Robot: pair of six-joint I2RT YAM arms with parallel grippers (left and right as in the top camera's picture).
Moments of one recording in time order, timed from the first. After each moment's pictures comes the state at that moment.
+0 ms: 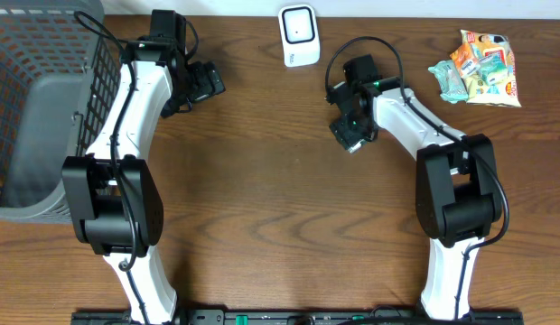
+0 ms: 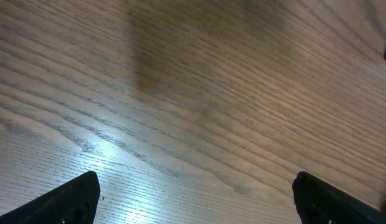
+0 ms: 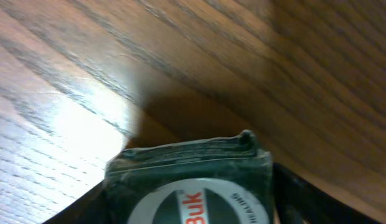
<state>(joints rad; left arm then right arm) -0.06 2.03 1.74 -0.94 0.09 -0.47 0.28 2.15 1.55 -0.75 0.01 -0.30</state>
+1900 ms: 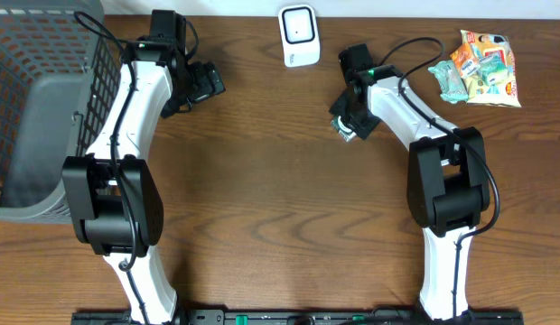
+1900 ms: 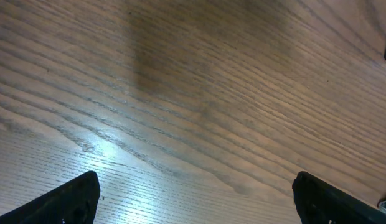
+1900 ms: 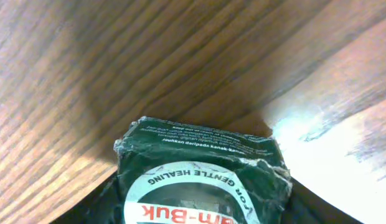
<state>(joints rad) -0.06 2.03 1.74 -0.95 0.09 -0.47 0.29 2.25 1.71 -0.82 0.03 1.01</state>
